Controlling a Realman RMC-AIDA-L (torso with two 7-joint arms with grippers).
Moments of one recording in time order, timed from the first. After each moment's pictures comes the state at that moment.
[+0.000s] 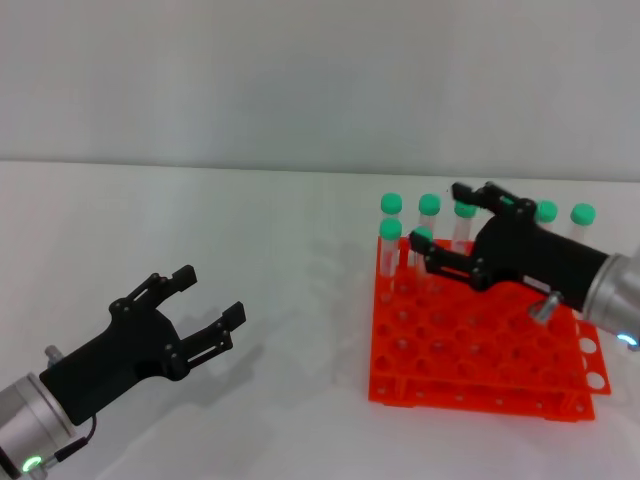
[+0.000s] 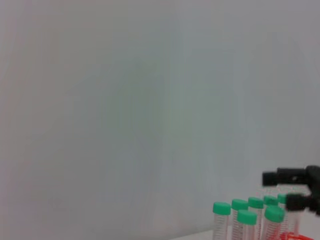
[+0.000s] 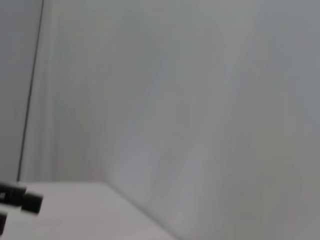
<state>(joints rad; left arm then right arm) -0.46 -2.08 2.84 -0.25 -0.77 1.56 -0.72 0.56 2.02 -1.67 -0.56 -0.69 -0.91 0.69</state>
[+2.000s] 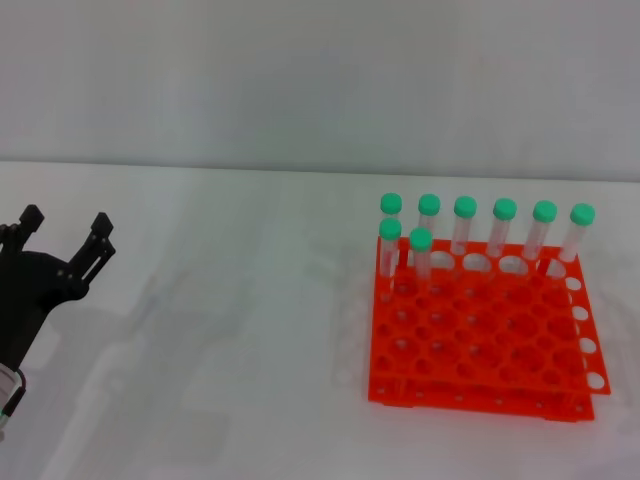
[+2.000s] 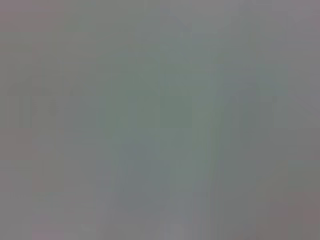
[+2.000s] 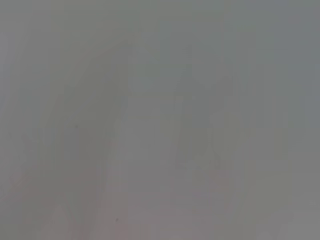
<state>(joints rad) -0.41 -2.08 2.84 -0.07 -1.32 1.39 -0.41 0.28 2.01 -1.08 -0.23 -0.59 -1.40 0.35</state>
